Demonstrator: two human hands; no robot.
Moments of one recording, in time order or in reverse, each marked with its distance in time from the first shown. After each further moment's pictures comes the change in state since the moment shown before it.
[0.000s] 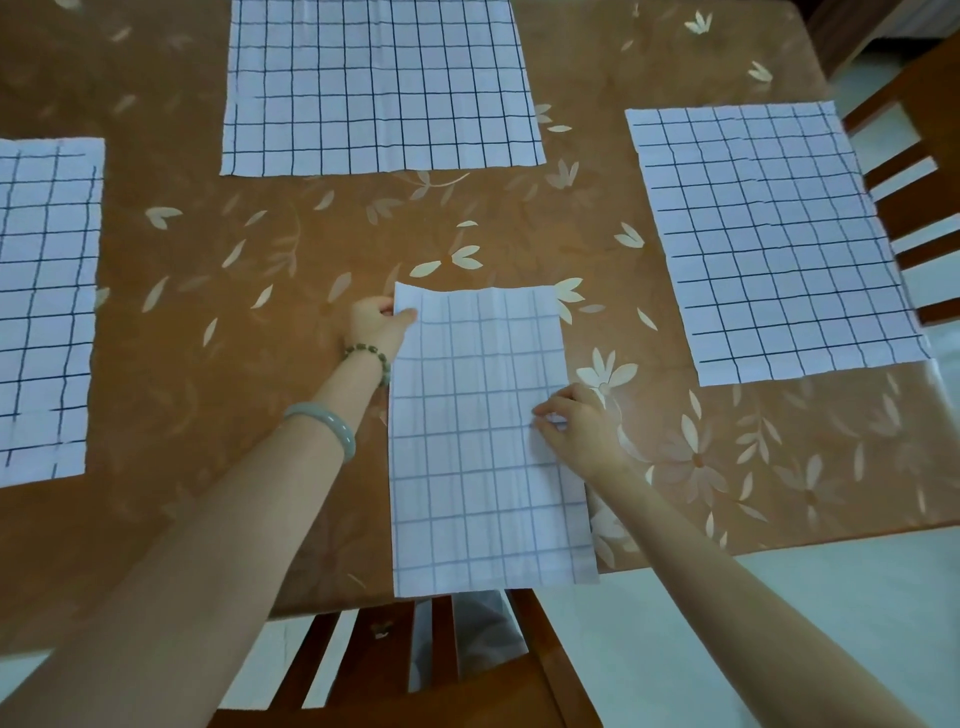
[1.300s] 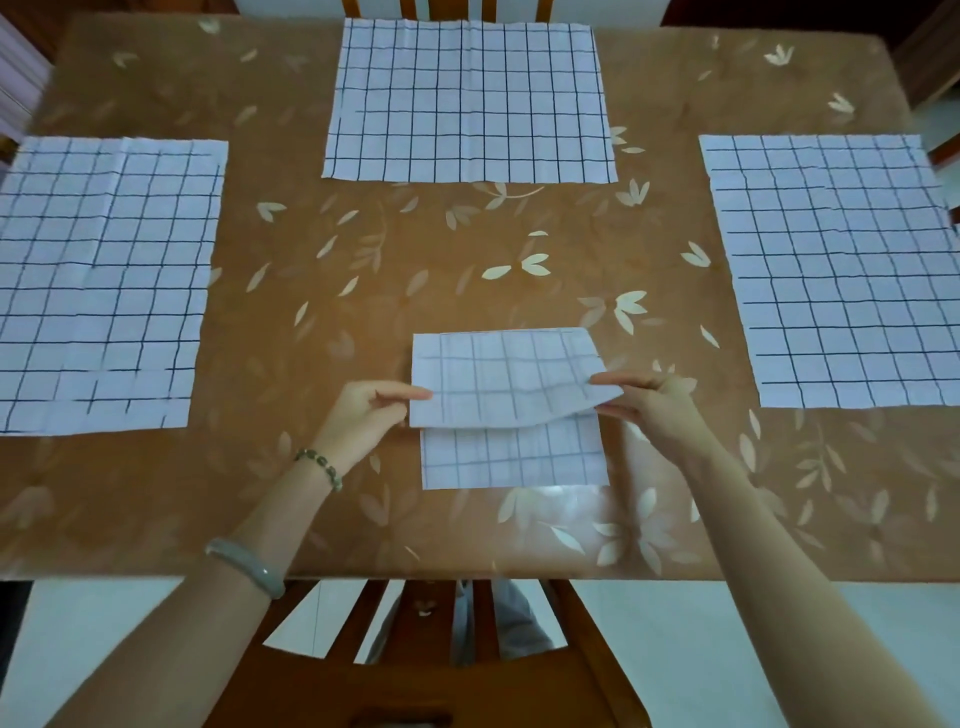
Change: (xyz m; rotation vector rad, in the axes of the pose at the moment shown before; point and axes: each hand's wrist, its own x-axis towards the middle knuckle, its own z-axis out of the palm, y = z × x) left_hand -0.109 -0.065 -0.104 -0.050 -0.214 0.134; right_hand 0.020 -0.038 -0.050 0.920 -0.210 0.405
